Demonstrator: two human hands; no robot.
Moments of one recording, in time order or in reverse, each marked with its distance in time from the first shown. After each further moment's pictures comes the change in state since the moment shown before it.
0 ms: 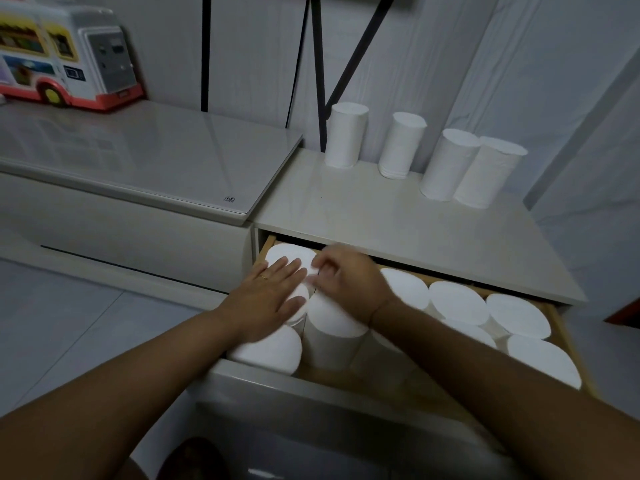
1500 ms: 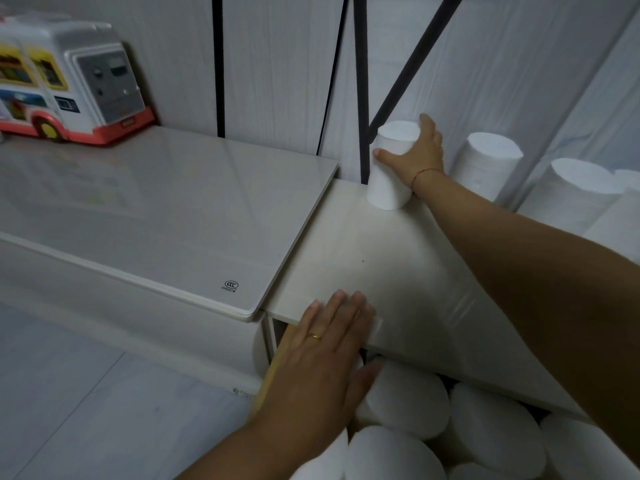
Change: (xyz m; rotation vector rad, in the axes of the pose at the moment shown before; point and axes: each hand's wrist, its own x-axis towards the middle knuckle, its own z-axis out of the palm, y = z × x) left_hand 0.083 0.007 -0.023 -0.095 0.317 -0.041; right_hand 0.335 0.150 -0.051 0.106 0.393 0.401
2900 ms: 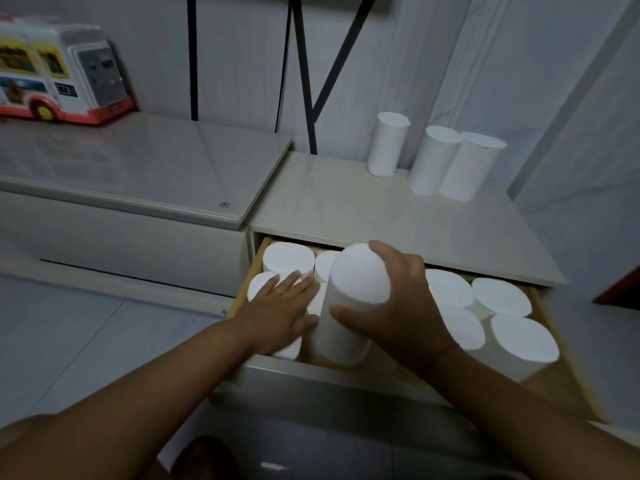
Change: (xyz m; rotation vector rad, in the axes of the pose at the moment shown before) left_hand -0.095 0.024 -0.012 0.130 -0.477 0.102; right_hand -0.428 -0.025 -0.161 -0.135 -0.216 -0.095
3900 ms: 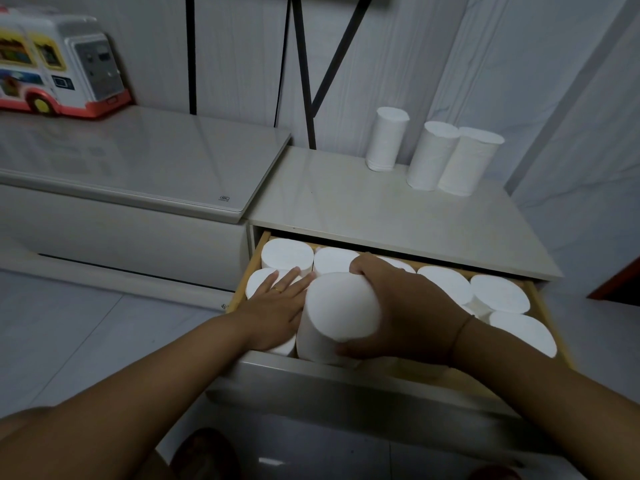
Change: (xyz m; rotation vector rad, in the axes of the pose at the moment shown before) left_hand -0.006 -0.002 0.004 -0.083 -0.006 0.044; right_hand 0.003 -0.013 -0.028 -0.273 -0.408 -0.258
